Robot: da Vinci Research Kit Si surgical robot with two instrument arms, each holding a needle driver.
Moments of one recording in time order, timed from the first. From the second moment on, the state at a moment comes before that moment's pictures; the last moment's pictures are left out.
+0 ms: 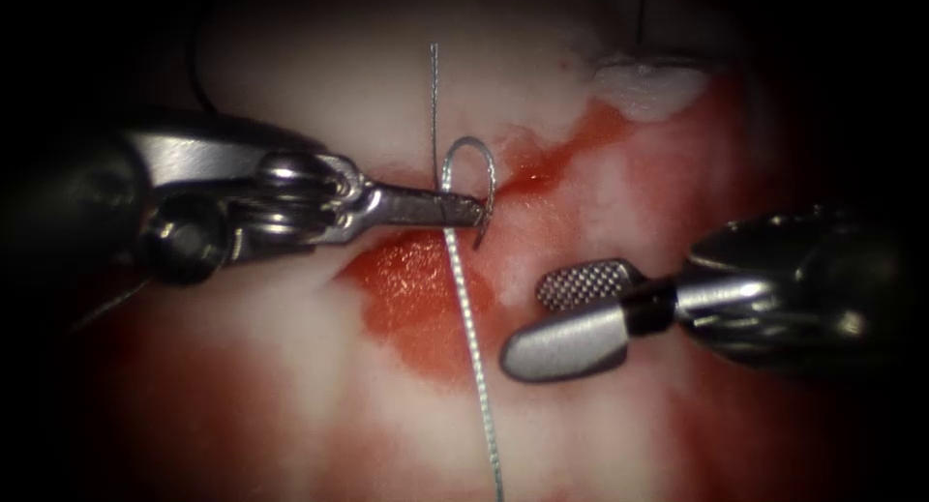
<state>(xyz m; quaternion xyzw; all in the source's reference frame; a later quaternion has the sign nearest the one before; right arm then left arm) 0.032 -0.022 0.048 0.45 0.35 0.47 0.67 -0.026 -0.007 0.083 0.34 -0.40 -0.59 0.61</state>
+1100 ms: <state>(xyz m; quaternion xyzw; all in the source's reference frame) 0.034 -0.021 0.048 0.45 0.36 0.46 0.68 -0.026 -0.008 0.083 0.36 -0.43 -0.57 0.60</state>
